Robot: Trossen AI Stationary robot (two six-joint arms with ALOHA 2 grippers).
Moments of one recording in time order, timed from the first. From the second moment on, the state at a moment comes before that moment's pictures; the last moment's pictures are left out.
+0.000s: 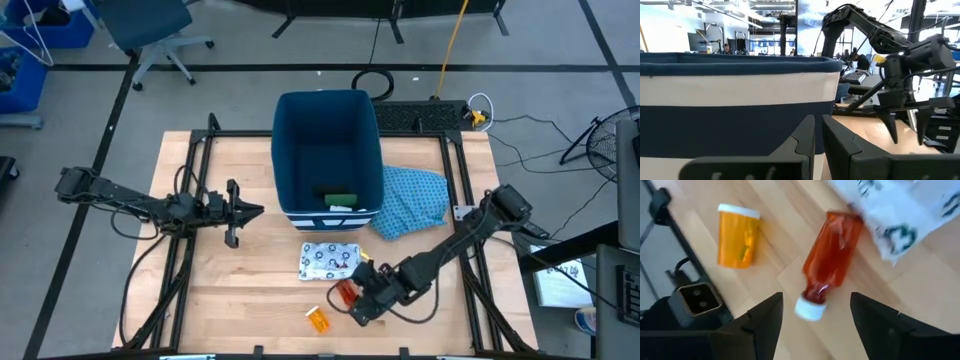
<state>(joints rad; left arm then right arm) -0.19 0.67 0.06 0.77 -0.26 0.00 0.60 1.78 1.23 -0.54 0.13 1.32</state>
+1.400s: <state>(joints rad) -0.19 0.67 0.06 0.75 -0.26 -0.04 0.68 1.99 1.24 -0.46 0.21 1.40</state>
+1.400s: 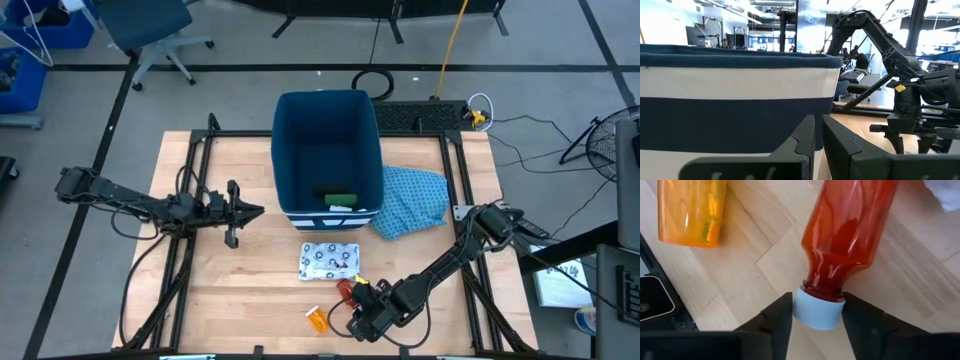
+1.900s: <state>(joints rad) -0.19 0.67 0.06 0.73 -0.26 -0.04 0.72 1.92 1.23 -0.50 0.23 1.24</state>
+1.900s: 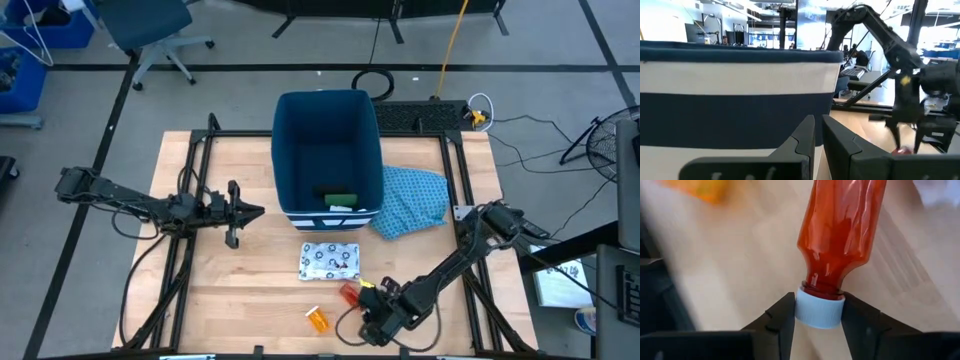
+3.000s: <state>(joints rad) -0.19 0.67 0.06 0.63 -0.40 -0.04 0.72 0.57 0.46 0.08 0.41 -0.11</state>
